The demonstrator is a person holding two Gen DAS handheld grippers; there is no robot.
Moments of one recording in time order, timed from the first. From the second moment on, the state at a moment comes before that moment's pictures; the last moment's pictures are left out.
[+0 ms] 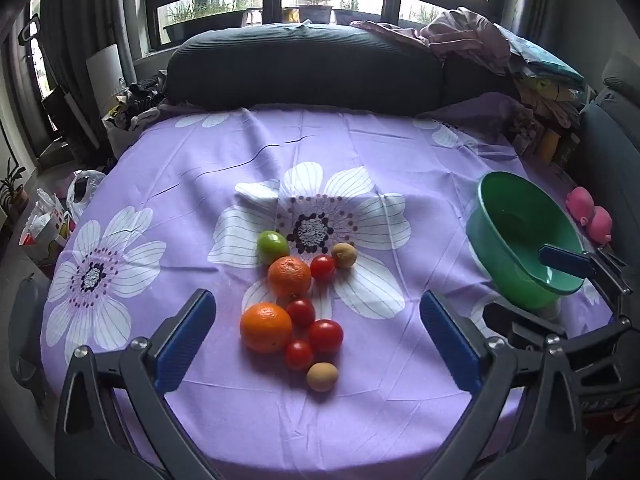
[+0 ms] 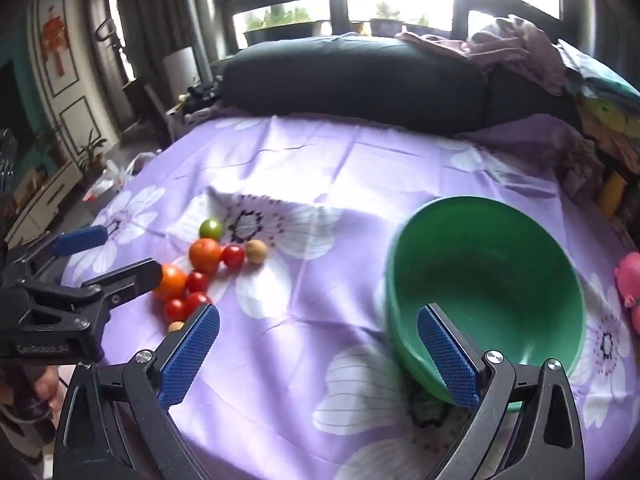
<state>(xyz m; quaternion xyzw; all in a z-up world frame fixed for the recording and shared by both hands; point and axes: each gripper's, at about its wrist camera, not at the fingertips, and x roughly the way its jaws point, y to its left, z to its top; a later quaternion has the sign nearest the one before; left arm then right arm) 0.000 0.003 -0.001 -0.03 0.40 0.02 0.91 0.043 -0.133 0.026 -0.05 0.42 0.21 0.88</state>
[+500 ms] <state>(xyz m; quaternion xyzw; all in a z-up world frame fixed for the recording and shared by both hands) -0.001 0.023 -0.004 -0.05 0.41 0.03 0.91 0.040 -0.110 0.030 -0.06 0.42 0.22 0.88</state>
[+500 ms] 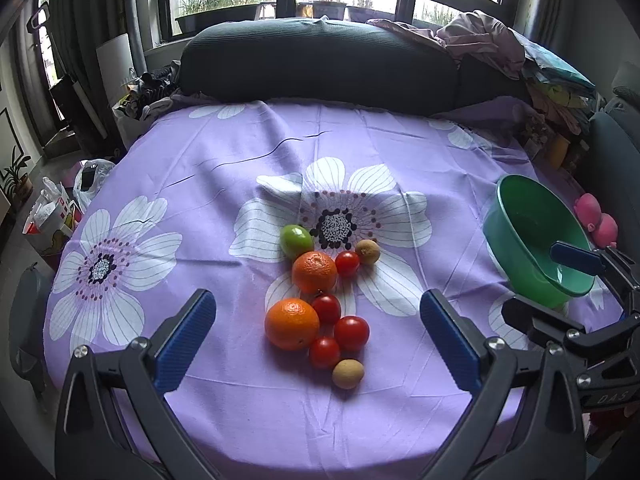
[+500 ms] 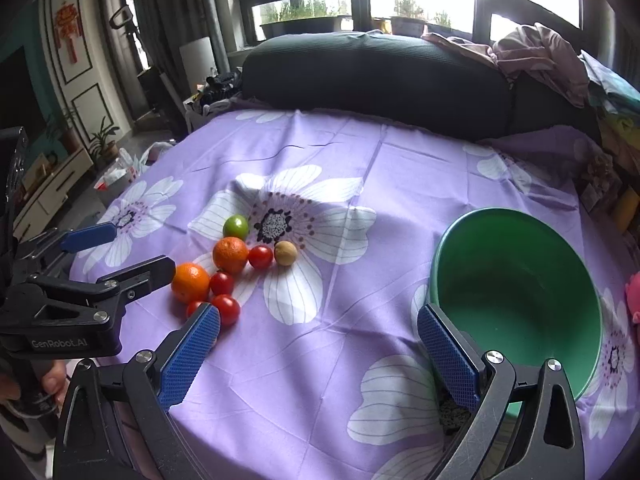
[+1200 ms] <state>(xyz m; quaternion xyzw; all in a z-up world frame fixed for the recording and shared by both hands) -0.004 0.052 -0.025 -0.21 0.43 -0.10 0.87 0.046 -0.111 0.017 0.02 0.43 0.31 0.85</state>
